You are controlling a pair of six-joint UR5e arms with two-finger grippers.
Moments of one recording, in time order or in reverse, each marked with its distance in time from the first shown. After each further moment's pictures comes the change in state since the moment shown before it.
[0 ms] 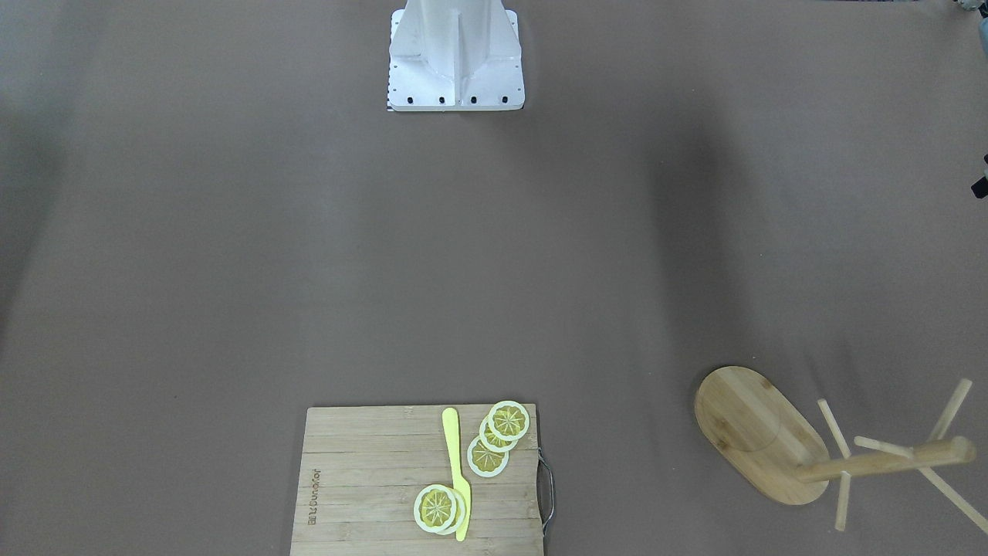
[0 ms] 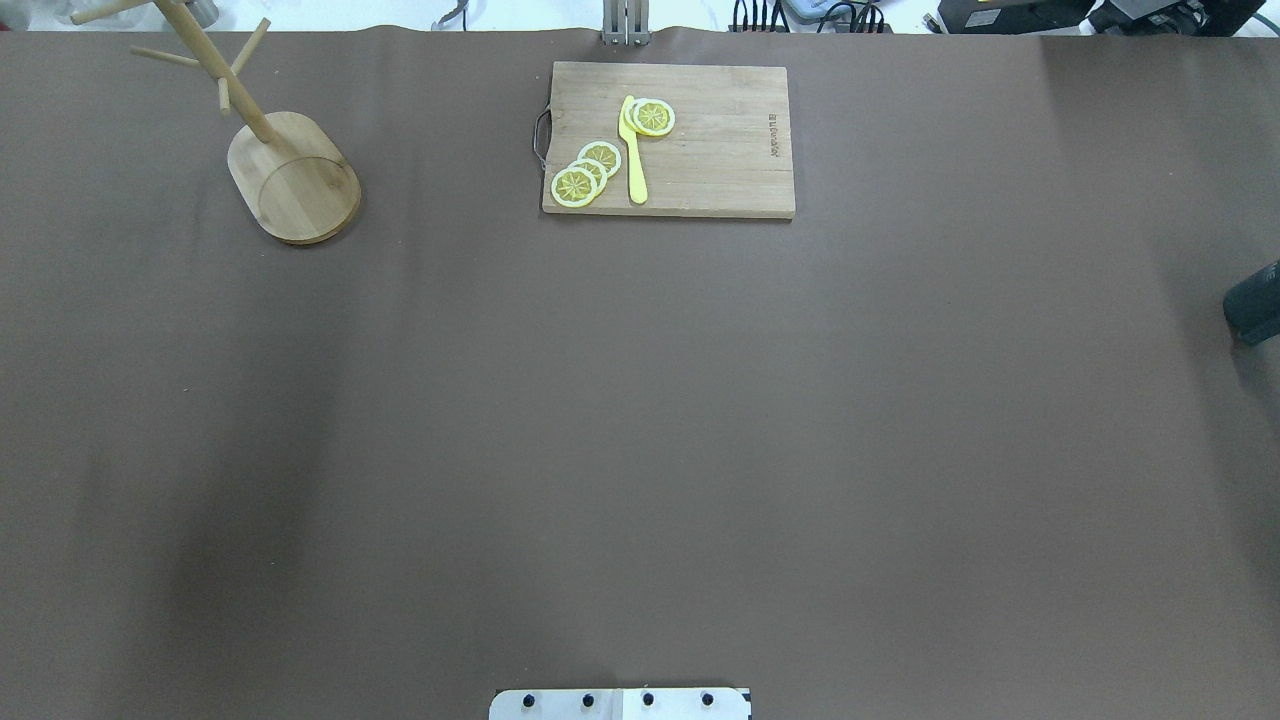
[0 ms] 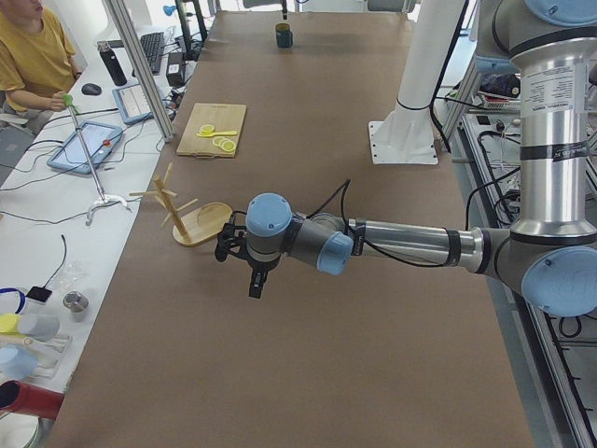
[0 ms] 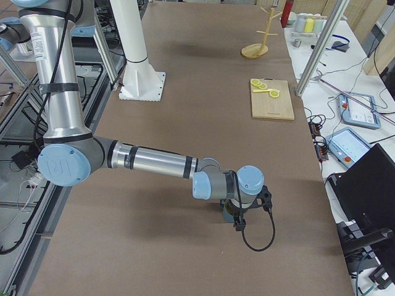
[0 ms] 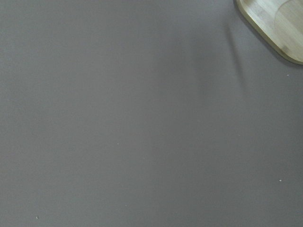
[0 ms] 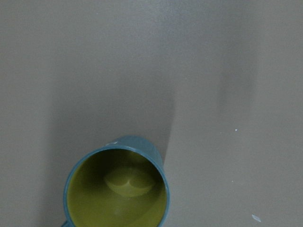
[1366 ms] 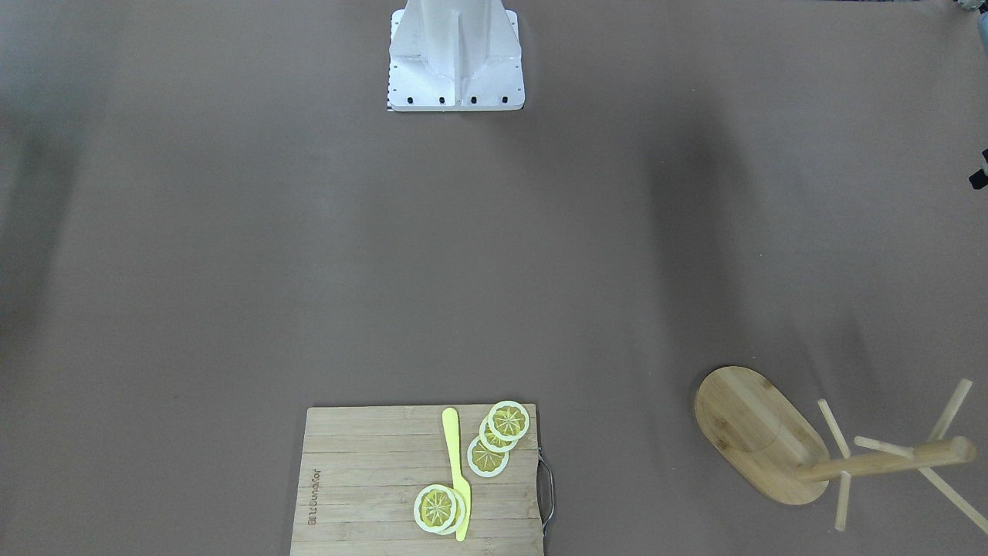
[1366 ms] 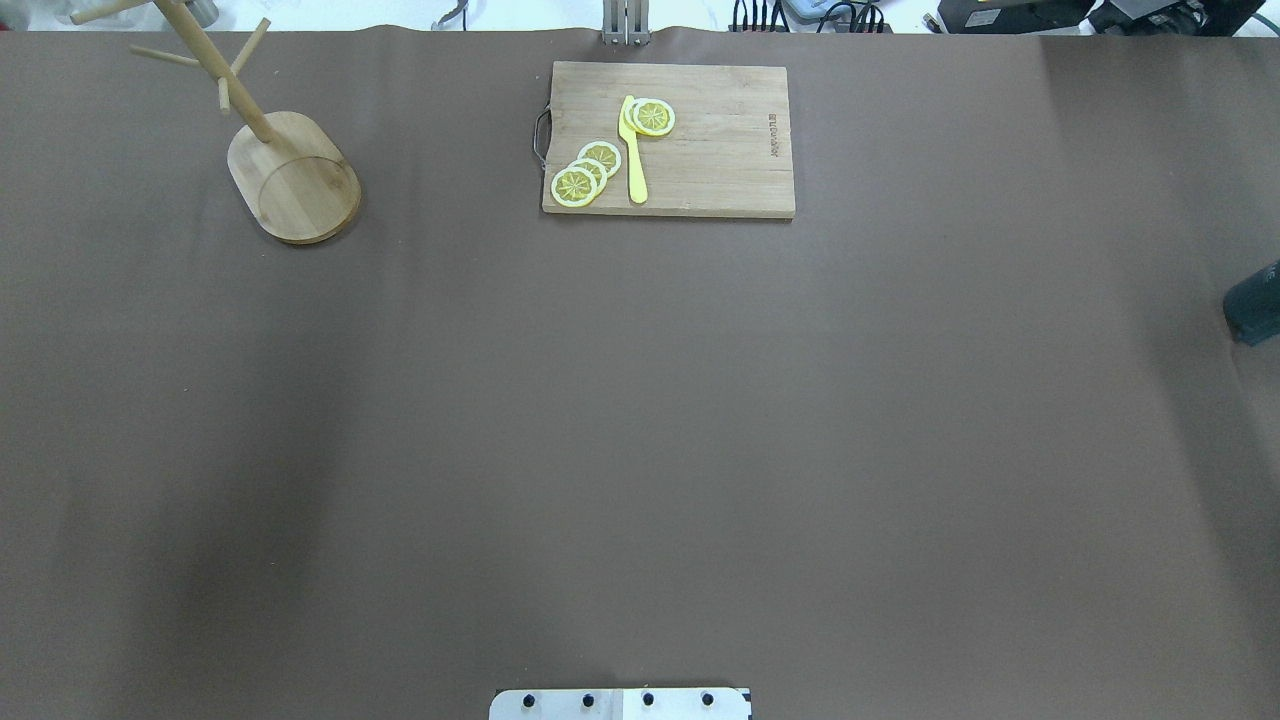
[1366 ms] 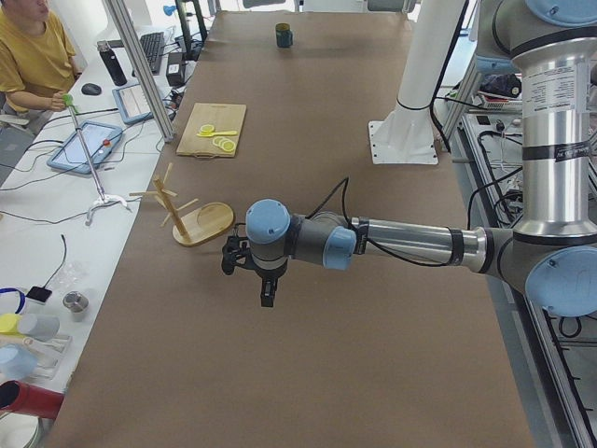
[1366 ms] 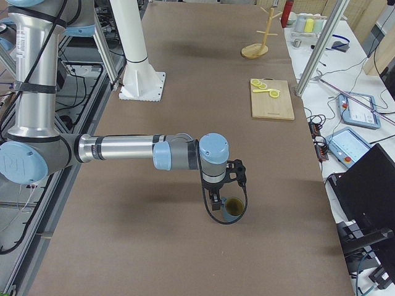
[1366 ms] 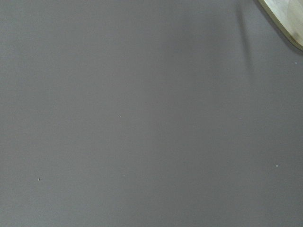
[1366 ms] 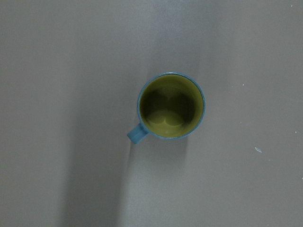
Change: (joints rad) left arm -0.002 0.008 -0.003 0.159 0.003 0.060; right arm 0.080 -0.236 0.478 -0.230 -0.009 -0.062
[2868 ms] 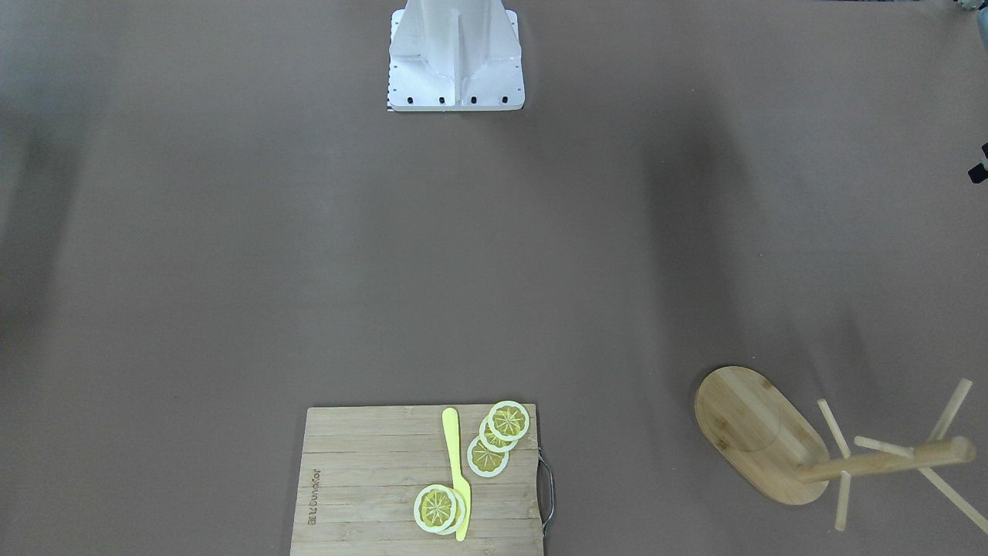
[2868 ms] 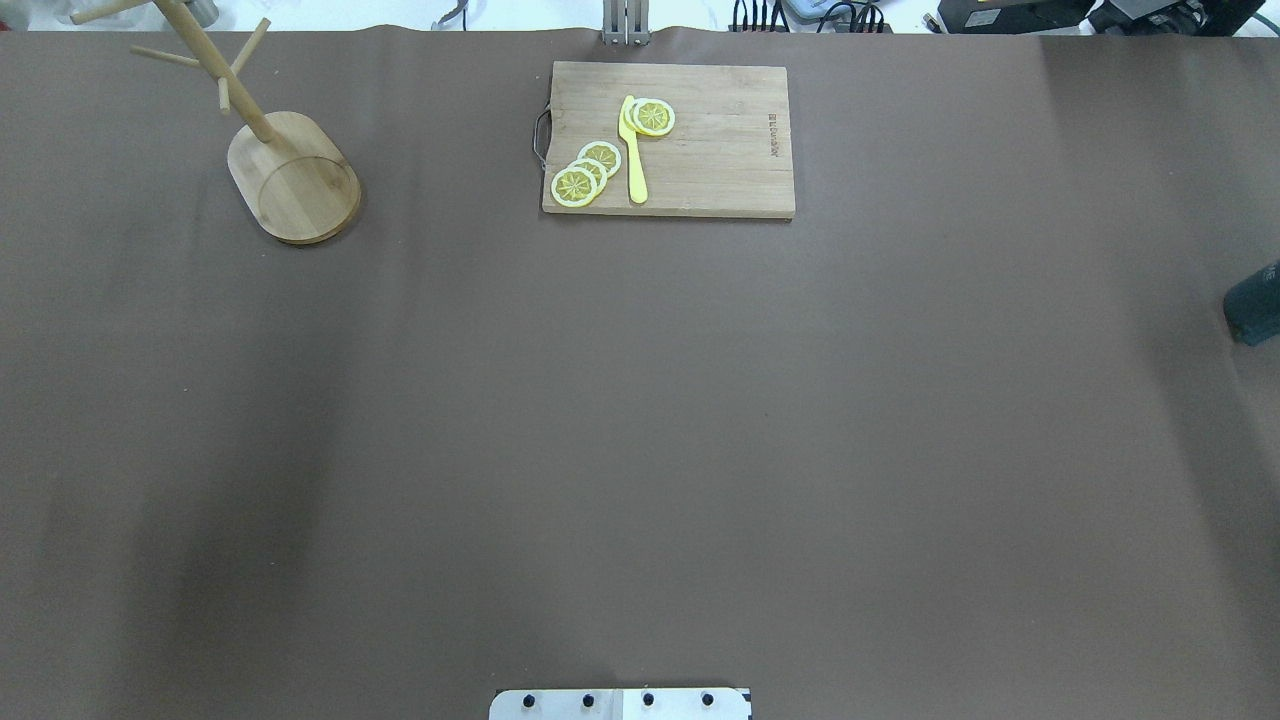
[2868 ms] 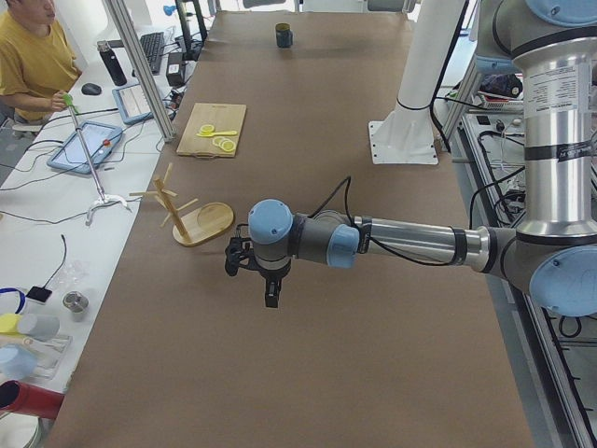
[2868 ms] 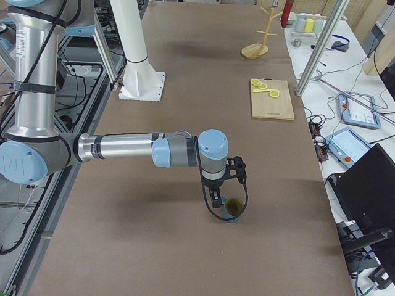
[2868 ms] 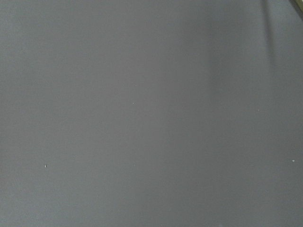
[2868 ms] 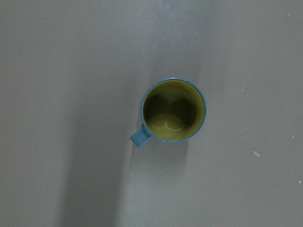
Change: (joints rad) left arm -0.004 0.015 -0.047 0.070 -0.003 0.005; right arm 0.000 0.000 0.026 -0.004 -0.009 0.001
